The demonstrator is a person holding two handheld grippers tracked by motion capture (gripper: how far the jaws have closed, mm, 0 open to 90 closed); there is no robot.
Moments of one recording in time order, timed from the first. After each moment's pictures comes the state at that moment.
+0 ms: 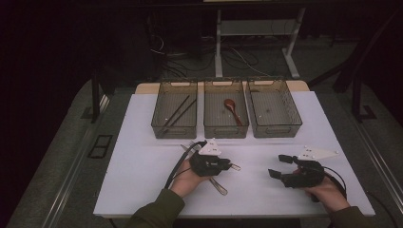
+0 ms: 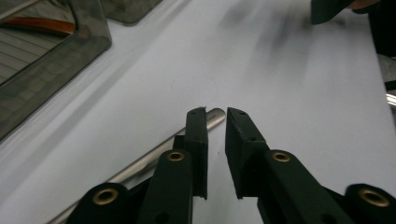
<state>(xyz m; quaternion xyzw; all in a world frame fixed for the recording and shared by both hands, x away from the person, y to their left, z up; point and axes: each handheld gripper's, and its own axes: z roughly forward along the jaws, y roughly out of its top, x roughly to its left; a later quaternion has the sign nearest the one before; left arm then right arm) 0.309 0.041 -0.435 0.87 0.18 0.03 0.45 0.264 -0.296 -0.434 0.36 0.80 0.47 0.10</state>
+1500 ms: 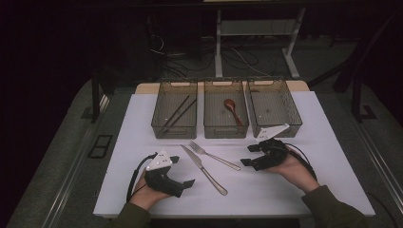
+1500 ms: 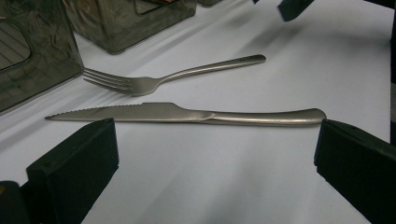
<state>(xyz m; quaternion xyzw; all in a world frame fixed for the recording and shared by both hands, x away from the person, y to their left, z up) 0.266 0.153 -0.435 0.82 0.28 0.09 0.48 0.324 -0.208 -0.409 0.29 0.88 0.37 0.06</state>
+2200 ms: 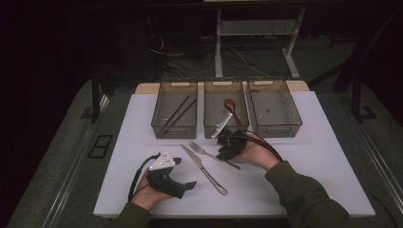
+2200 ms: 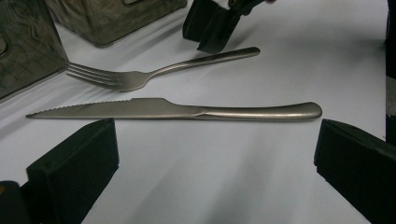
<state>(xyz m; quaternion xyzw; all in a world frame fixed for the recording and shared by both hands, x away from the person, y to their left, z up) 0.267 0.148 -0.438 0.83 0.28 0.08 0.47 0.371 -0.102 -0.411 0.20 0.96 0.22 0.02</state>
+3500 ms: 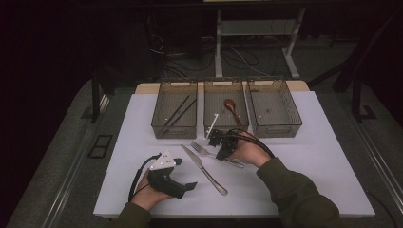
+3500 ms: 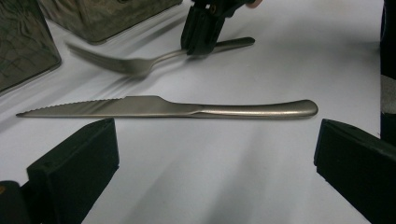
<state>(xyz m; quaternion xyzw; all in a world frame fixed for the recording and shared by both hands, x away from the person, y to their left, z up) 0.267 0.147 -0.439 0.84 0.27 0.07 0.47 0.377 -0.078 -0.413 0.20 0.97 0.12 0.01</state>
